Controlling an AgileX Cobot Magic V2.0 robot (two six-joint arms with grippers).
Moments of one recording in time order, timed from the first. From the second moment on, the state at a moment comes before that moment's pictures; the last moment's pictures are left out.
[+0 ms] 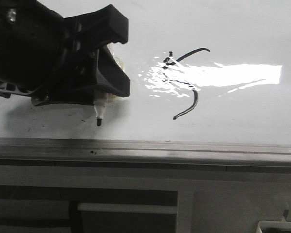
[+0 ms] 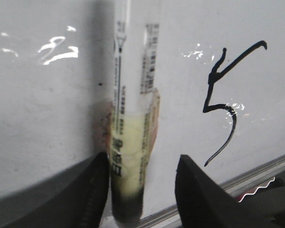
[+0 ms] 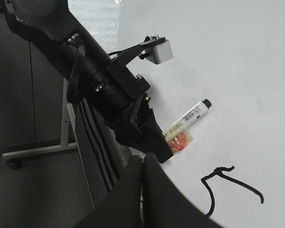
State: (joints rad) left arm -0.82 1.33 -0.66 -0.99 -0.02 0.44; right arm 0.92 0.68 -0.67 0.01 0.34 -0.32
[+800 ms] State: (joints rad) left arm -0.81 0.99 -0.66 -0.93 0.02 0.44; right arm 0.92 0.67 -0.67 0.03 0.34 -0.32
